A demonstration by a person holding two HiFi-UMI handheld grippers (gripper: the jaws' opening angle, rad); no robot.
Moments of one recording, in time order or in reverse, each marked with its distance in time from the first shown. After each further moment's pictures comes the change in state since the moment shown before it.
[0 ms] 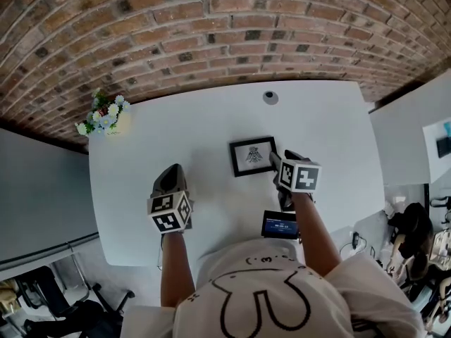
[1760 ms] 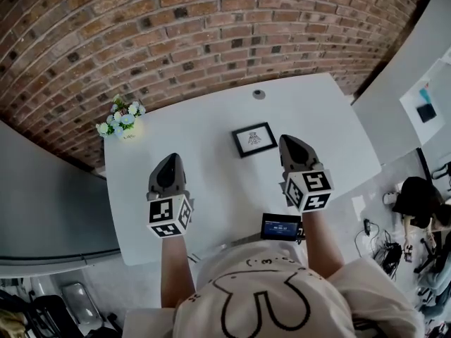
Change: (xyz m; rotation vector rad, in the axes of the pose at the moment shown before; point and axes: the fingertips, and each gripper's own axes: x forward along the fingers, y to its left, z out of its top) left arm -0.147 -0.011 0.082 0.209 -0.416 -0.171; right arm -0.205 0.114 0.027 -0.279 -0.672 -0.015
